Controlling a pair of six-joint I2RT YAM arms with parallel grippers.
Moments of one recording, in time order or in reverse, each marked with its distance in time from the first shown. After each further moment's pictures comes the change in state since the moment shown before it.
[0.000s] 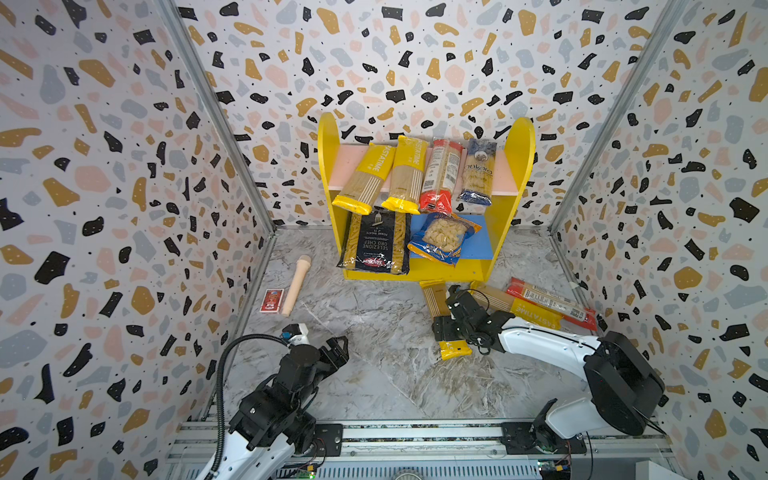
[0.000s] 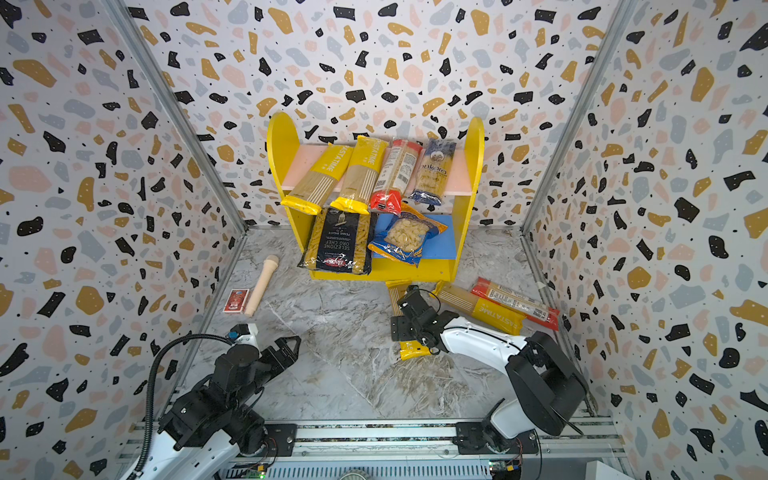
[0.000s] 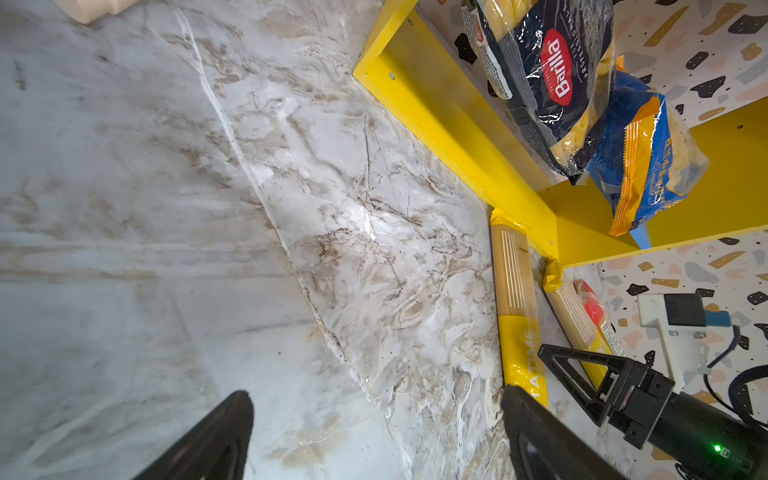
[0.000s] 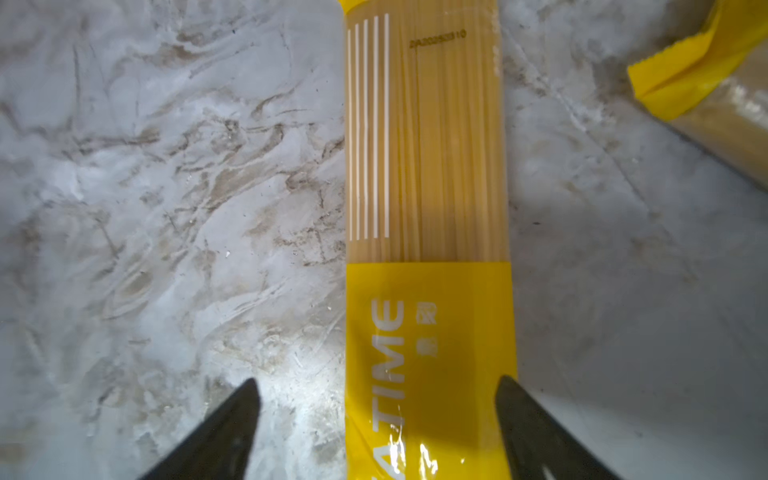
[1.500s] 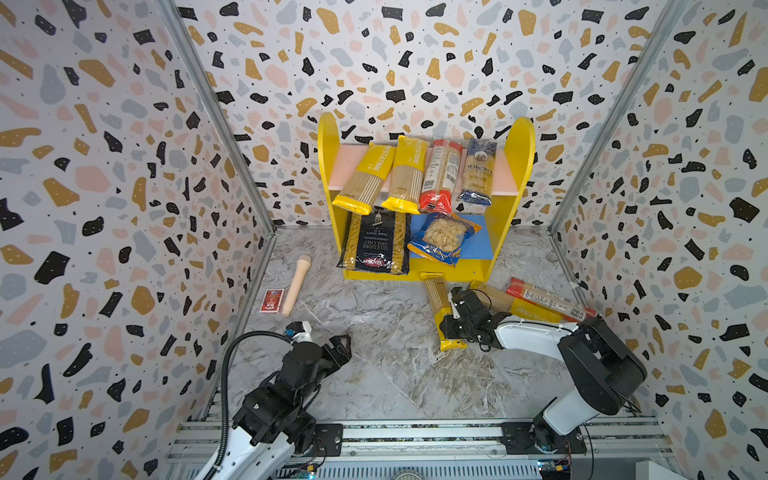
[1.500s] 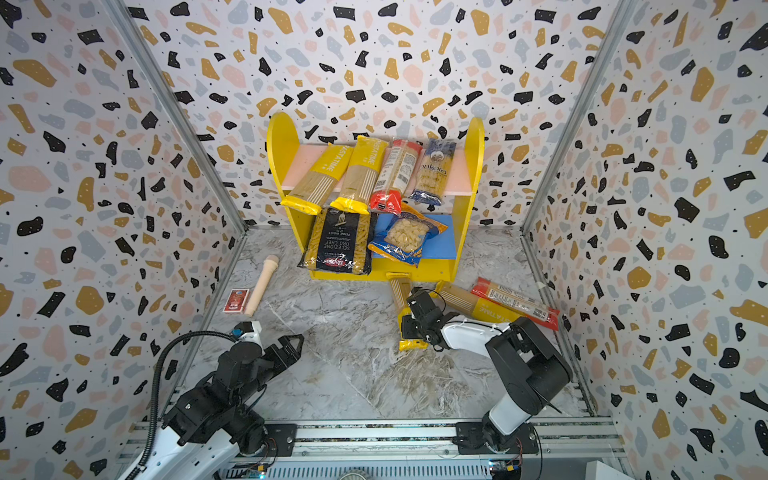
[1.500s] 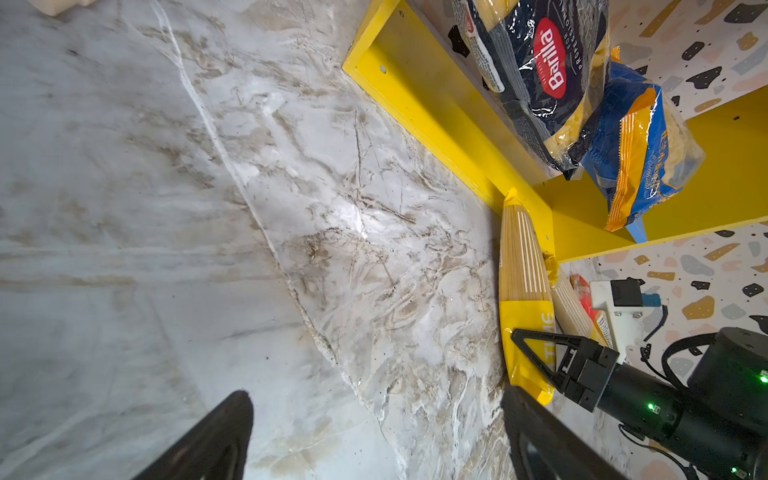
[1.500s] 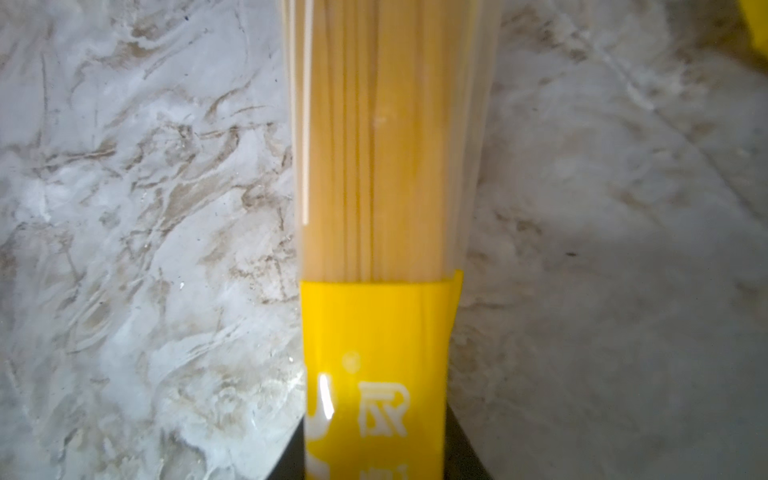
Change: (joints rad) left arm 0.000 0.033 -0.007 0.046 0.017 0.012; right arm -0.164 0.063 -0.151 0.274 -0.230 -0.021
